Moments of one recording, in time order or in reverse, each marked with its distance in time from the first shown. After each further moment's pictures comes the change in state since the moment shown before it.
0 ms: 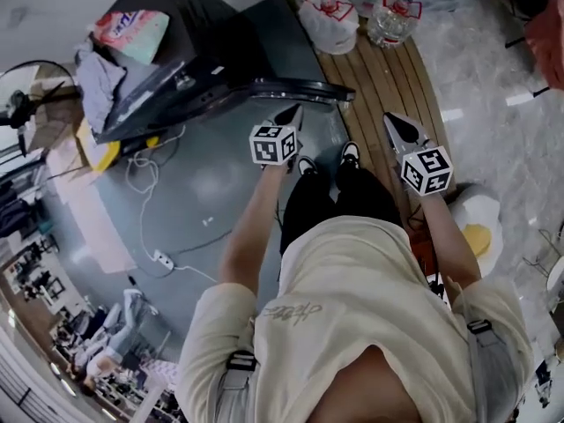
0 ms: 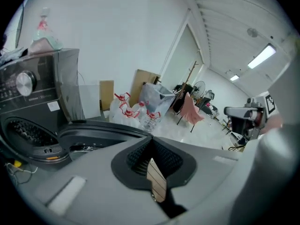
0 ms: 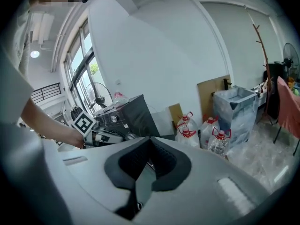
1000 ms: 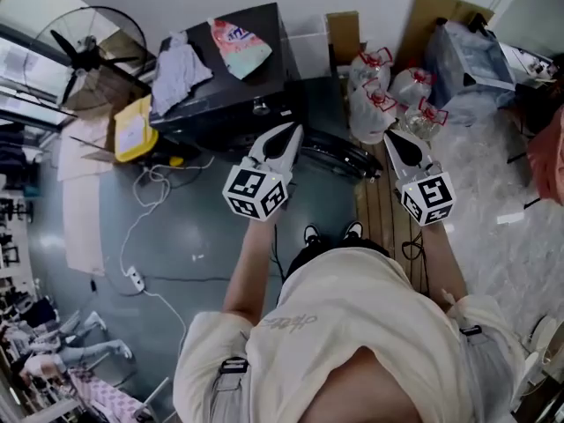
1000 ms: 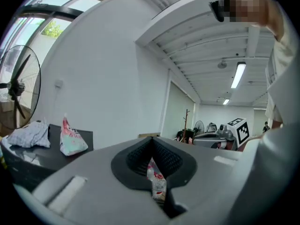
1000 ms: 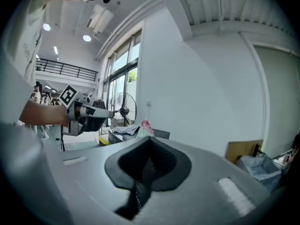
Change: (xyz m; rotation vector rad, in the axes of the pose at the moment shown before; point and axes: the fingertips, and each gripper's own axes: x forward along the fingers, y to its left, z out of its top) left arm -0.294 -0.020 0.188 0.163 -0.674 0.053; right arm 0.015 0.180 0.196 -0.494 -0.283 0.174
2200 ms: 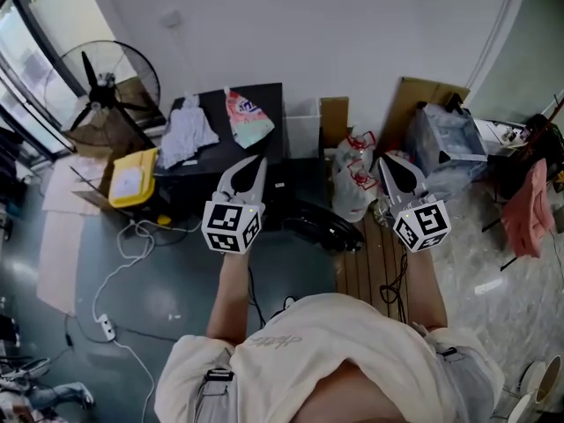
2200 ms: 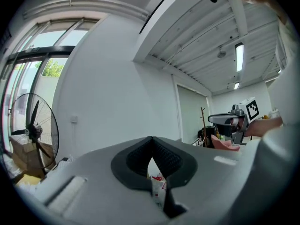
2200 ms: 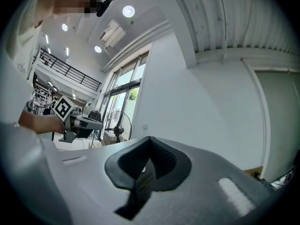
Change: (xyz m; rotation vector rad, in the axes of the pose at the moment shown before) left arm -0.041 0.054 0.106 0.227 -0.111 0.215; right arm 0.005 -0.022 0.143 -0.112 -0.270 -0.040
